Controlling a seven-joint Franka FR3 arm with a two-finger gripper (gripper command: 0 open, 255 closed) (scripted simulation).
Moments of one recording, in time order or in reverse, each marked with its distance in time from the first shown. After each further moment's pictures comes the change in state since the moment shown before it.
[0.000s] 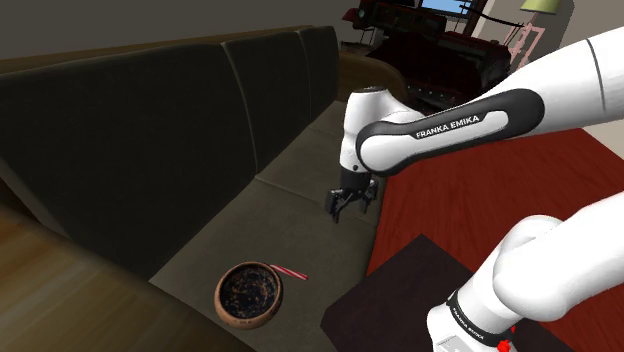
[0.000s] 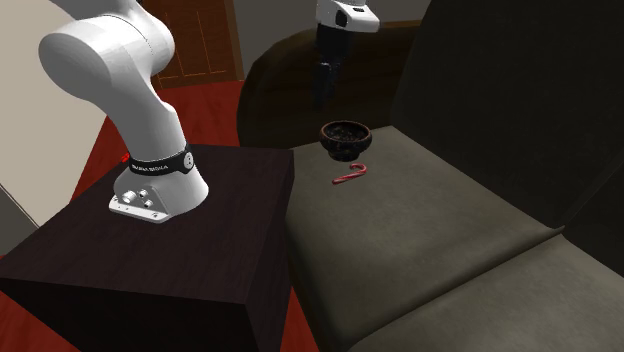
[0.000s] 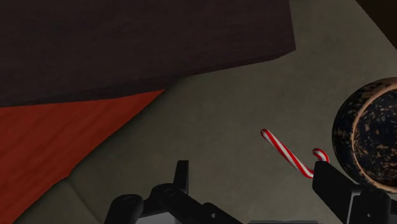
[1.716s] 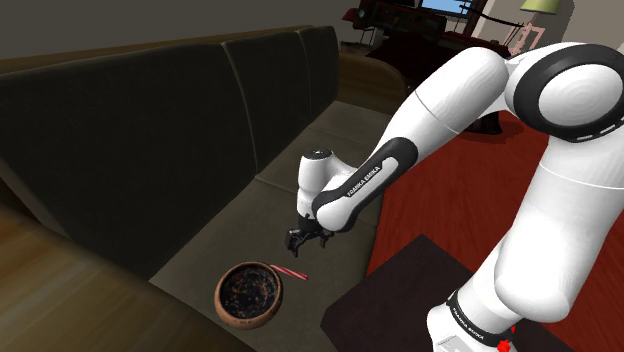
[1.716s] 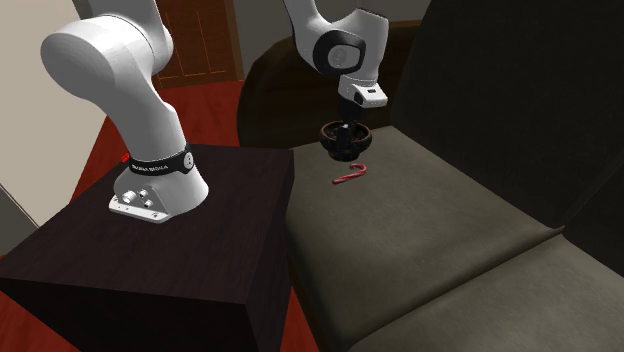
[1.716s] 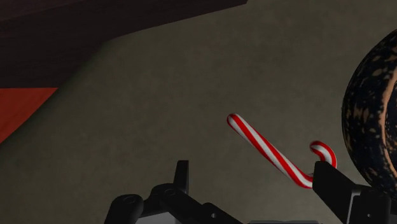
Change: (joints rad) arm 0.039 0.583 0.063 0.128 -0.175 0.474 0.267
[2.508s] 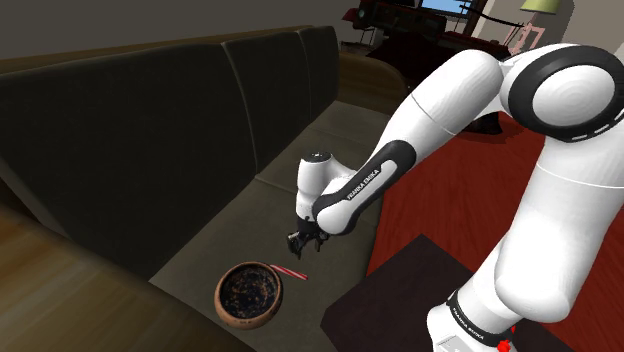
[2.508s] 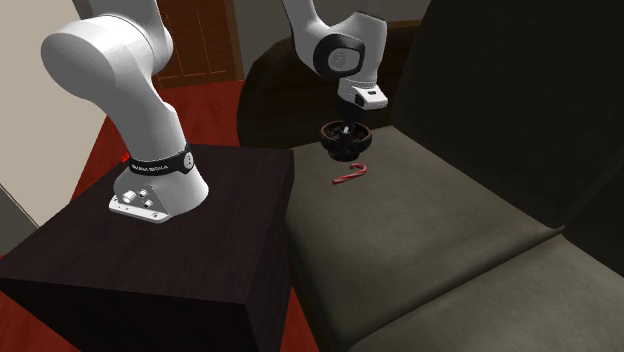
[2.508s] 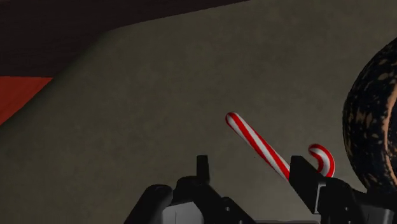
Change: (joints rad) arm 0.005 0.019 -0.002 0.001 -0.025 0.027 -0.023
